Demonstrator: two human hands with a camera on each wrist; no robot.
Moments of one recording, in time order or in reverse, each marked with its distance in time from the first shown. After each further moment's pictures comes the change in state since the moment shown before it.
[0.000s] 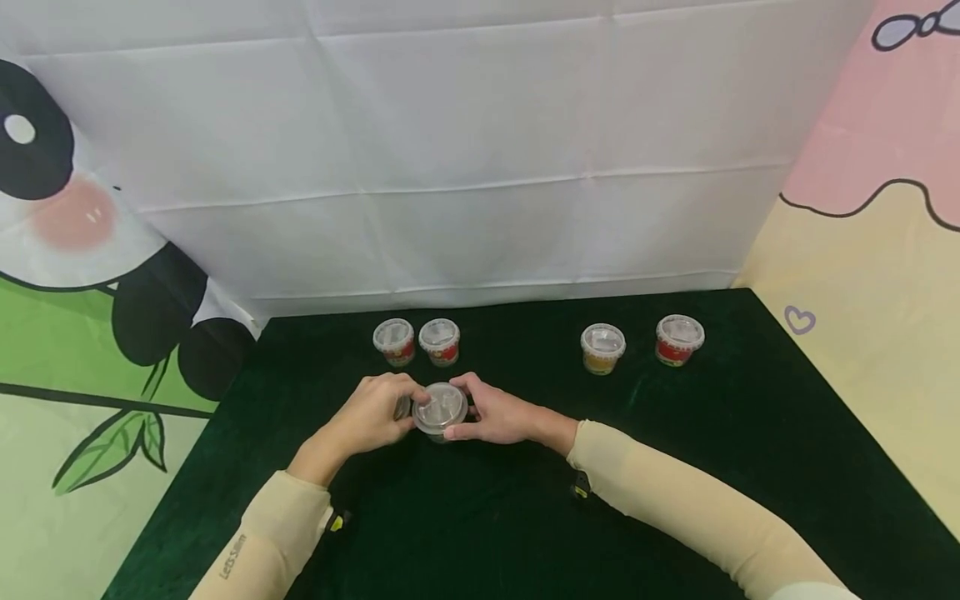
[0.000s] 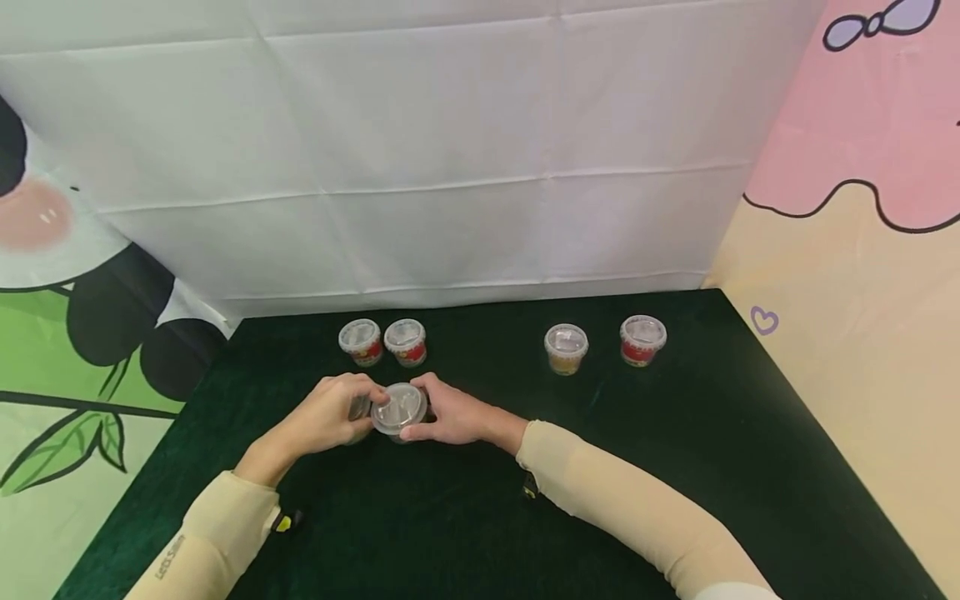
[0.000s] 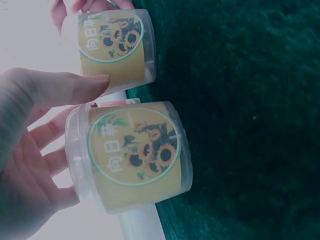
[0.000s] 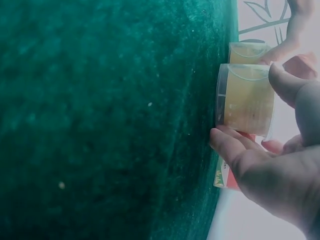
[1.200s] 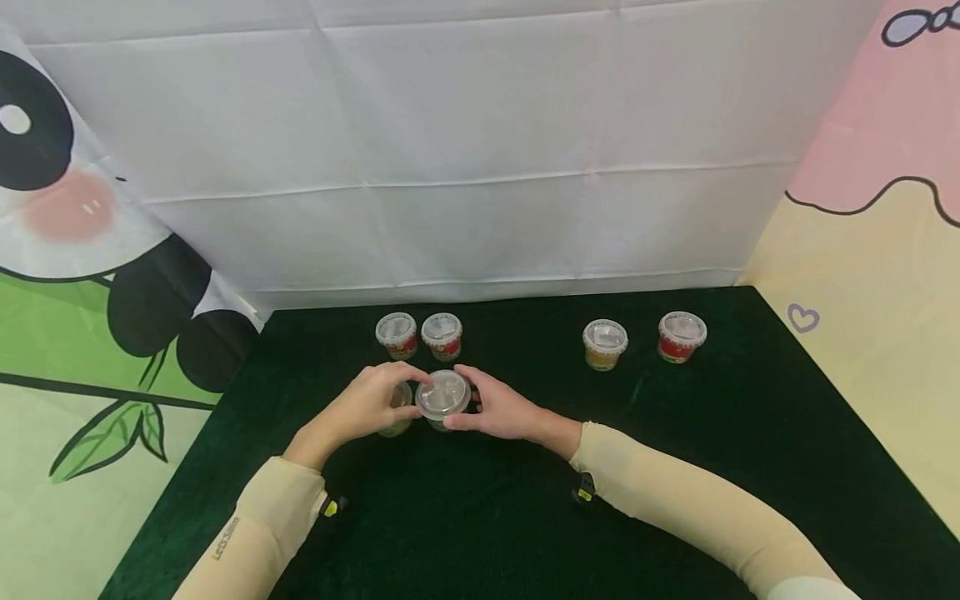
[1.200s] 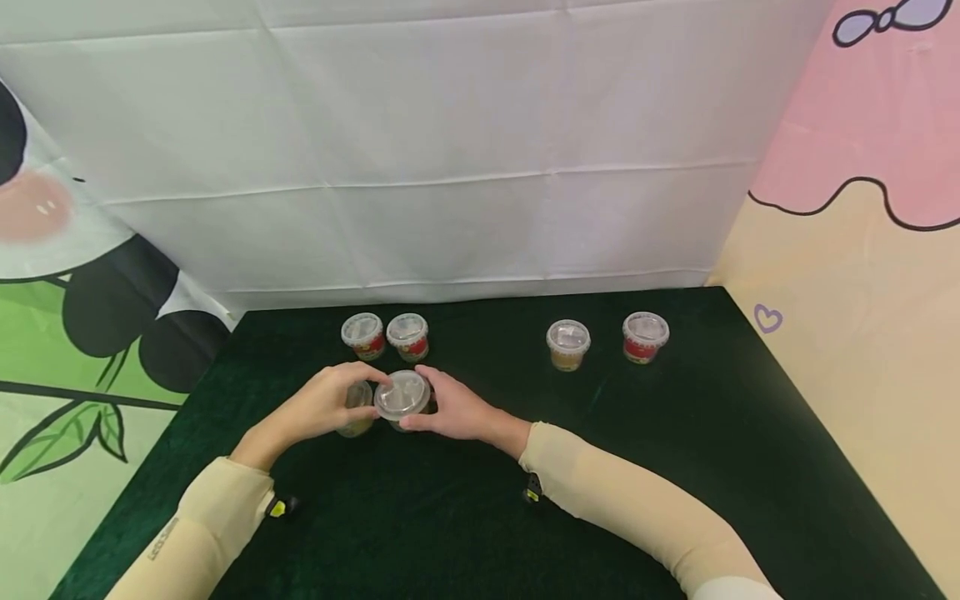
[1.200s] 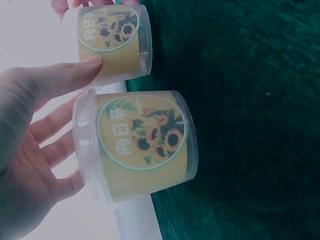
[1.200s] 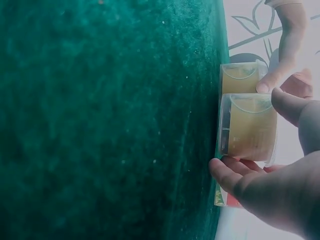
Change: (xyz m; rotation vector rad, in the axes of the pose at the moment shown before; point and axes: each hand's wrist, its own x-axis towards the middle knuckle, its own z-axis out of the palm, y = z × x) left_hand 0.000 -0.008 -0.008 -0.118 -0.041 0.016; right_hand -0.003 0.005 0.007 0.130 0.108 -0.017
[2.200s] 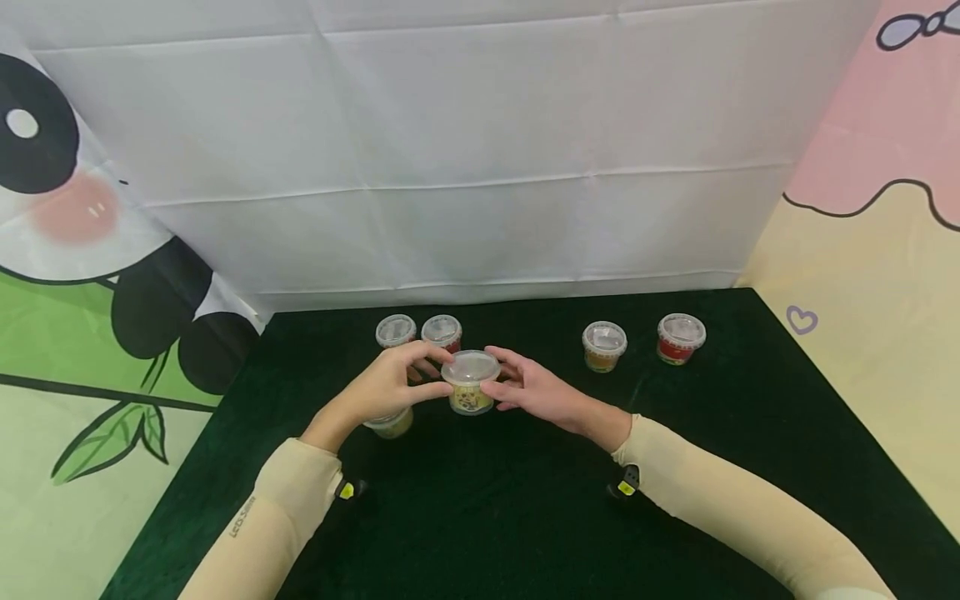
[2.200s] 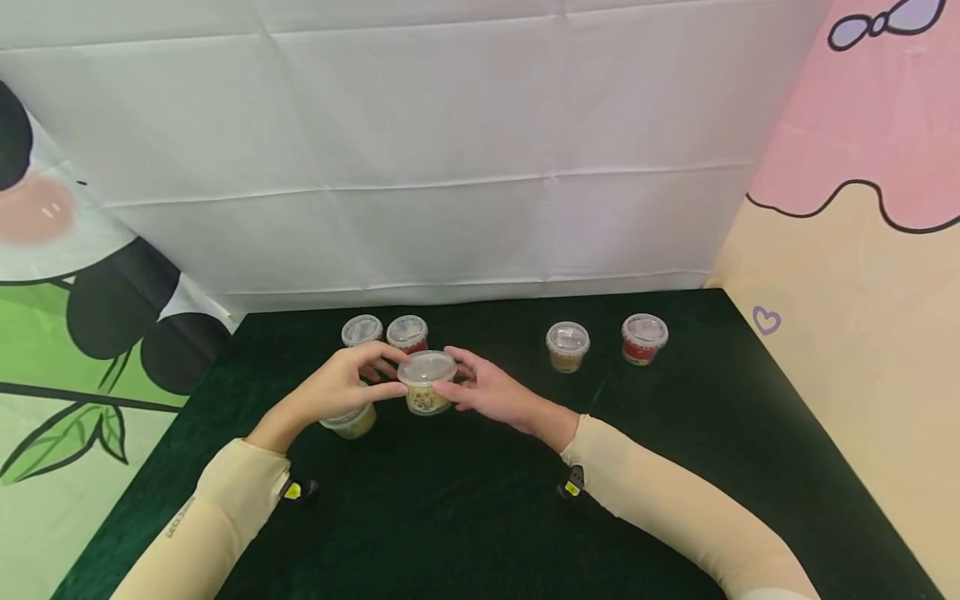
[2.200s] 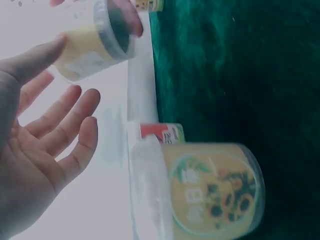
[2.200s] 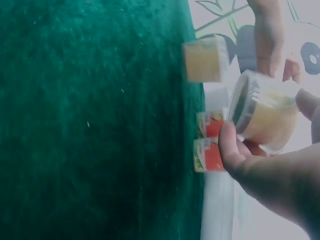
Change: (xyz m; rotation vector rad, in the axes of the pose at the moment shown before) left_hand 0.030 0.023 -0.008 -0.279 0.044 0.046; right_hand -0.033 -0.006 -0.047 0.369 -0.030 0.048
